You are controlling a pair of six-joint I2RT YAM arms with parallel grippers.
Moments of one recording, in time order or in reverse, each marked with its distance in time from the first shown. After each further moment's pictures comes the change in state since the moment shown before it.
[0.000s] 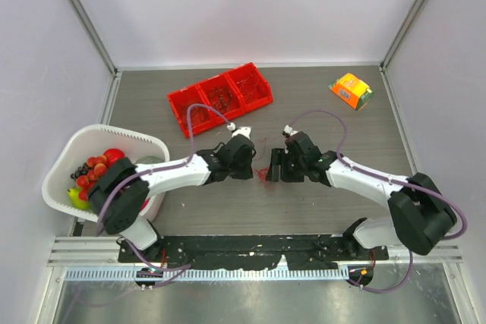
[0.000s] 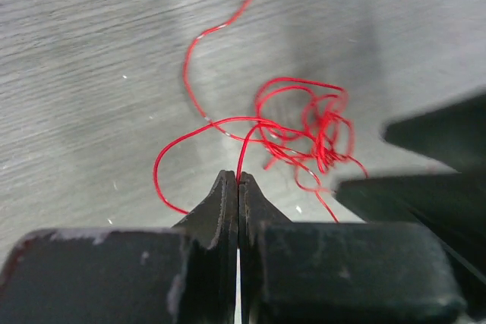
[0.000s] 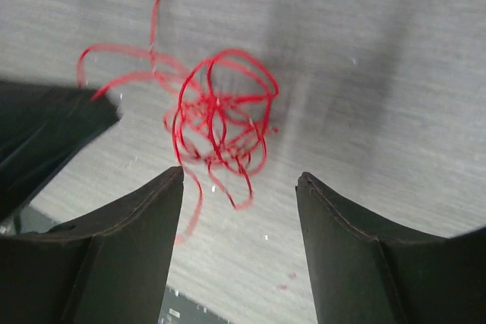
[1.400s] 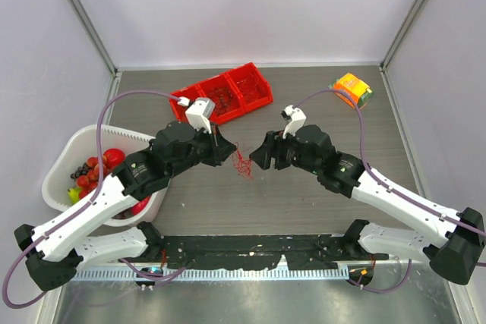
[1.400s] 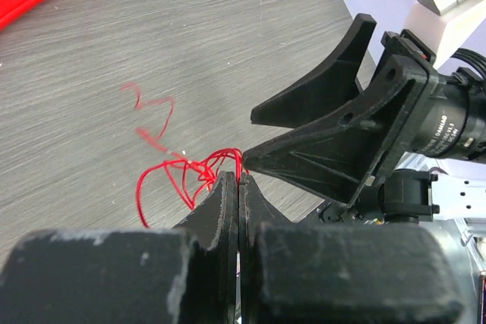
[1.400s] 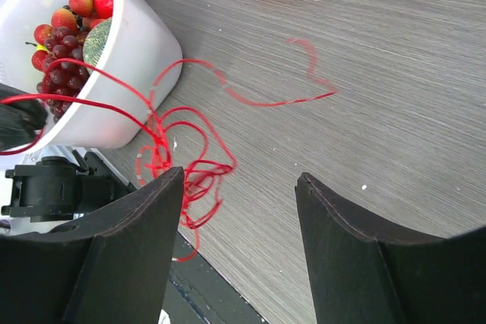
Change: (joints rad) left arm 0.000 -0.657 0.154 -0.291 0.037 0.112; right arm 0.180 -0.276 0.184 0.045 0.113 -0.051
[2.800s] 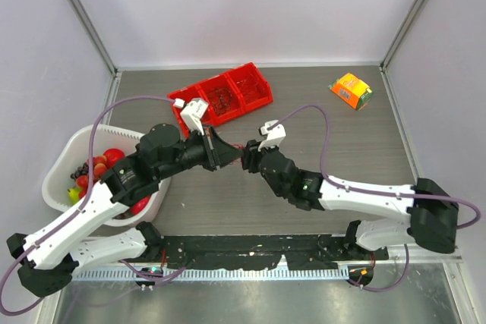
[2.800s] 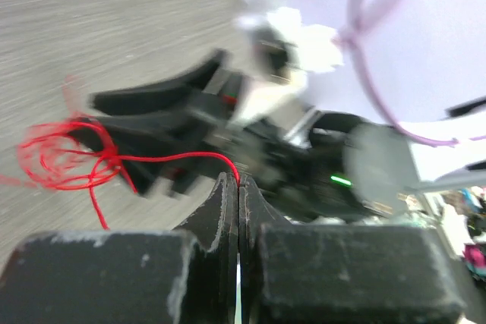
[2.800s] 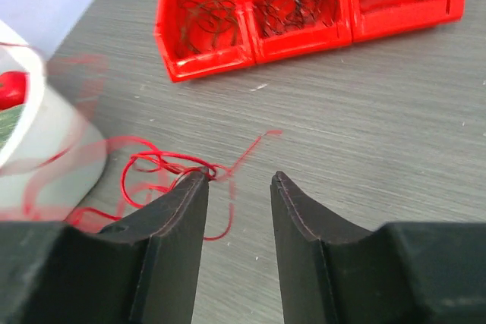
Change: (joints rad) left arm 0.000 -0.061 0.003 0.036 0.165 -0.137; right arm 0.319 0.202 -0.090 0.452 0.690 -0.150
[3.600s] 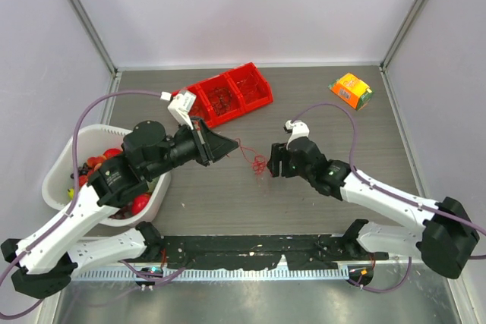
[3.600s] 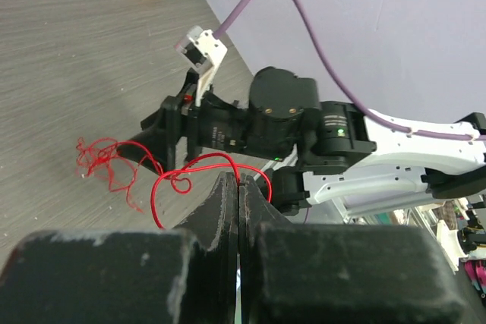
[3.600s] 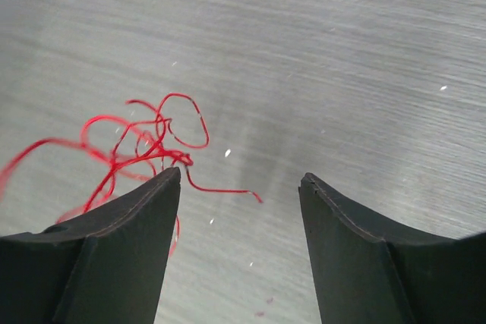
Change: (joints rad) left arm 0.000 -0.041 0.080 0.013 0.003 -0.005; right arm -0.341 -0.107 -0.084 -0.428 -0.410 0.086
